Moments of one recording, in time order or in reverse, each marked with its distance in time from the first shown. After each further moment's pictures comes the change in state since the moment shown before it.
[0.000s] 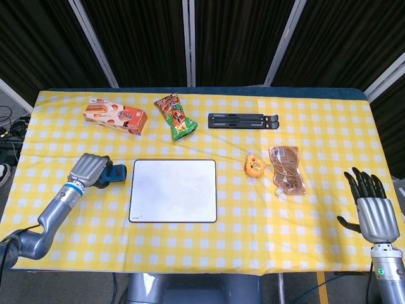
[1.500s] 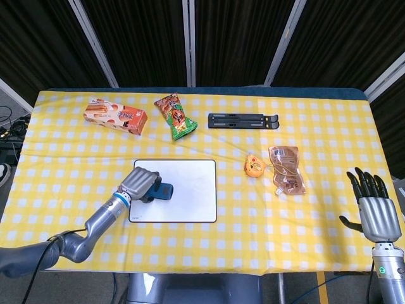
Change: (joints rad) left arm -0.117 -0.186 -0.042 -0.123 -0.015 -0.056 0.124; right arm 0.001 -0.009 0.004 0.024 0.021 -0.010 -0.004
